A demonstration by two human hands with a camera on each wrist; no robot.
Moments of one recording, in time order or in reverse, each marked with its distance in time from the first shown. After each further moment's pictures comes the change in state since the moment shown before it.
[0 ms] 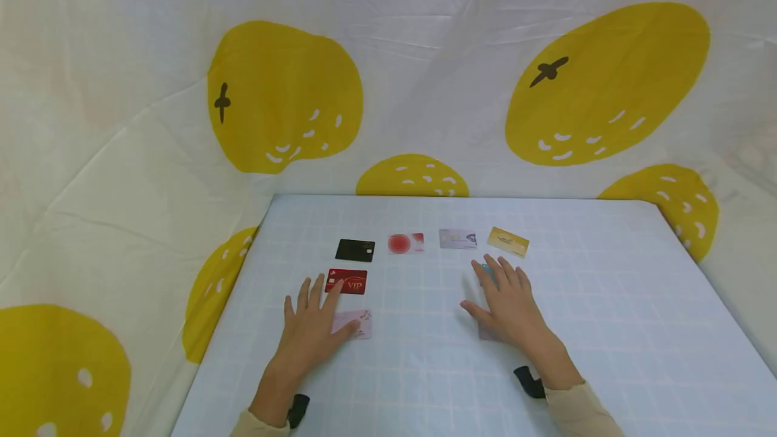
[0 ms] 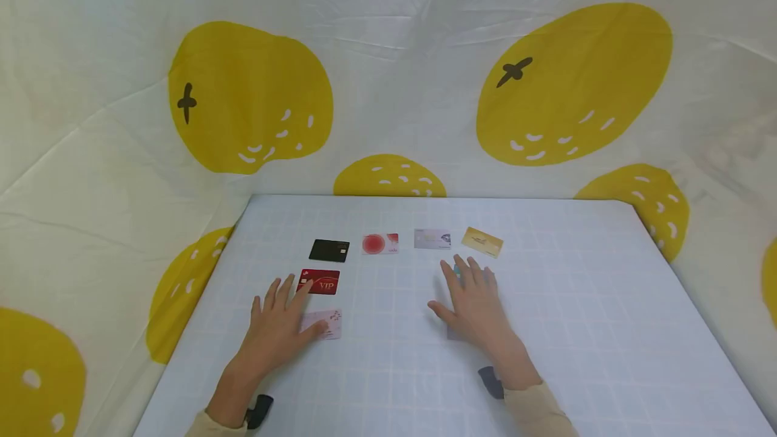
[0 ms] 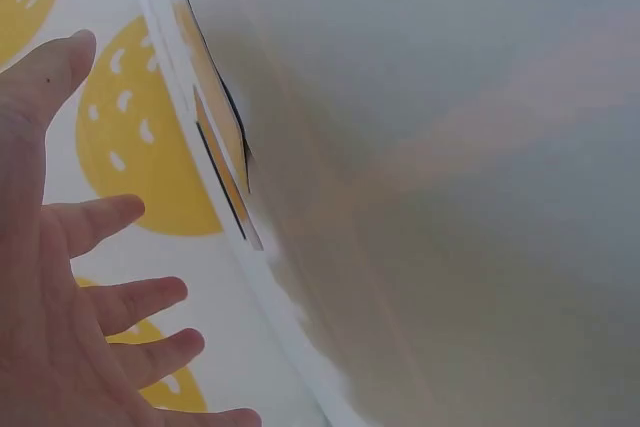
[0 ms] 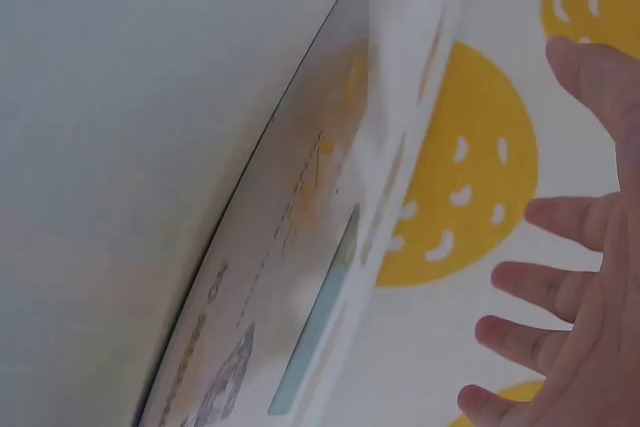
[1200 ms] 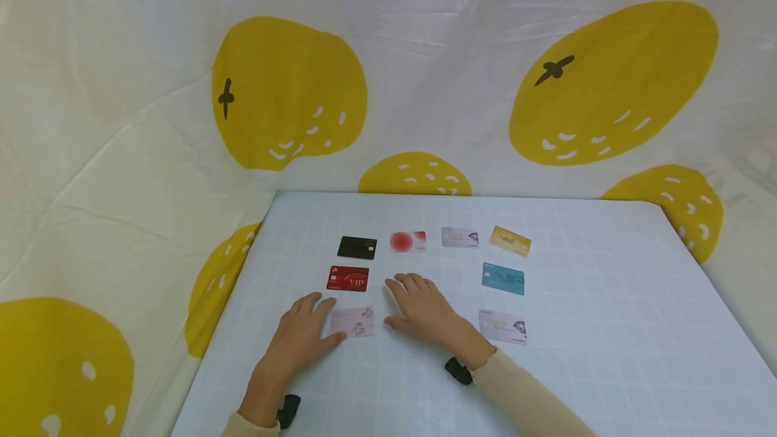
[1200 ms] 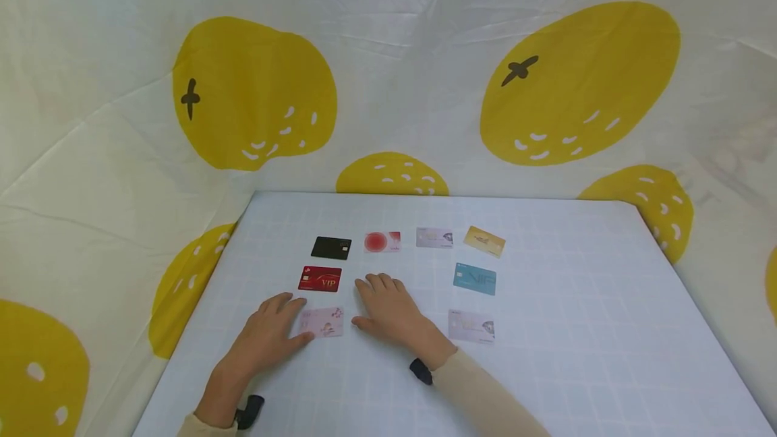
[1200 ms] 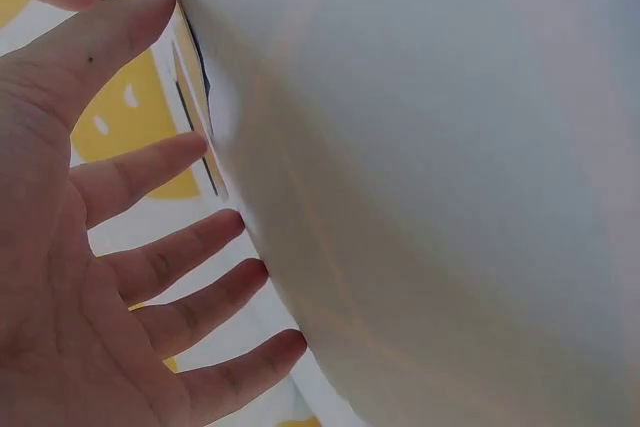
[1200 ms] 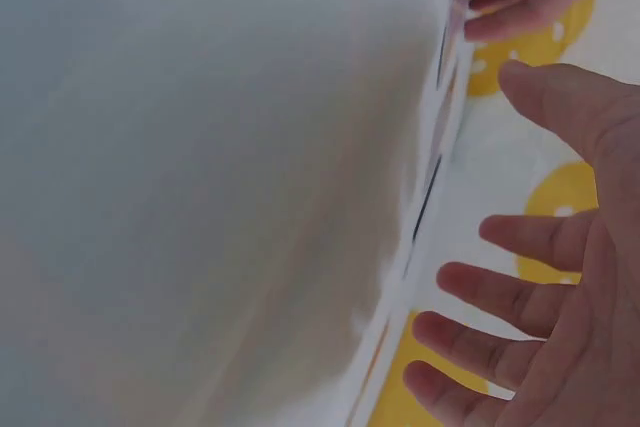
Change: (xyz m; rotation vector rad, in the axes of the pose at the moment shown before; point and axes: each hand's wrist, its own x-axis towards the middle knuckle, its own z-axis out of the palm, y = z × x) left_hand -0.009 -0.022 0.004 -0.037 -0.144 -0.028; right_hand 0.059 -0.119 0.040 0.096 -0.242 -0.242
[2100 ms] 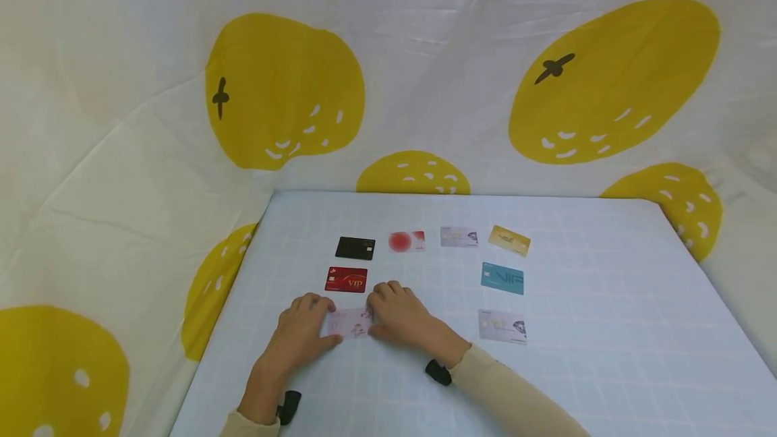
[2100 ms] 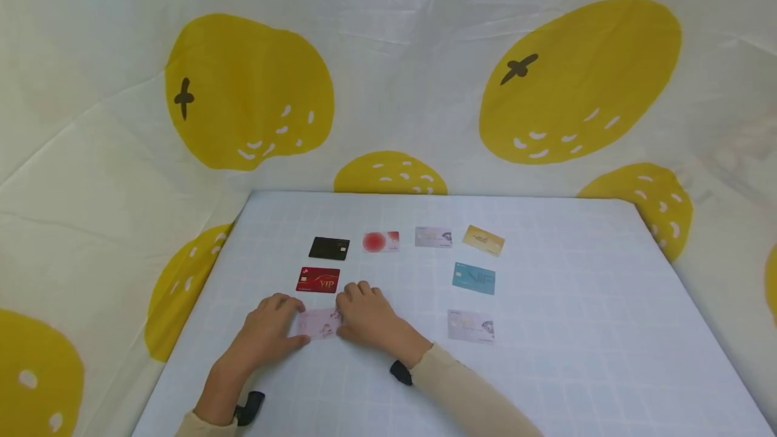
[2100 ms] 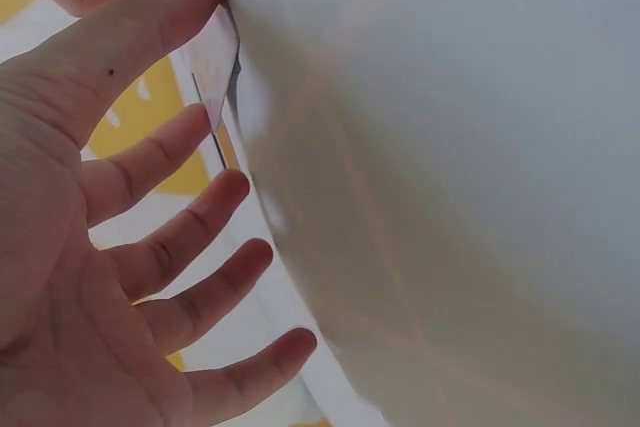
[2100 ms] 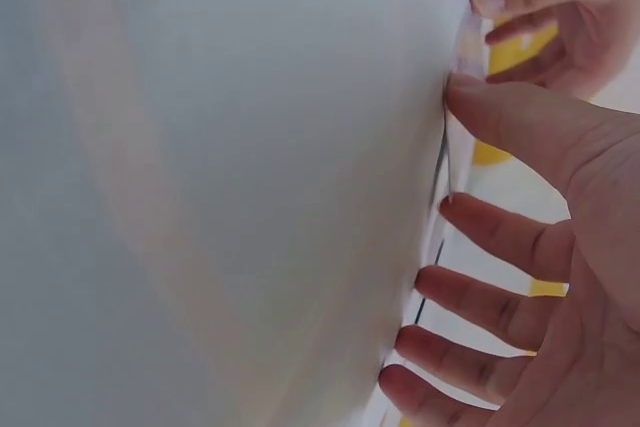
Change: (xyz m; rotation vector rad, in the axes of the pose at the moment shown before) left_hand 0.008 -0.001 -0.007 -0.053 0.007 0.039; right_hand 0.024 -0.029 0.013 -0.024 -0.062 -0.053
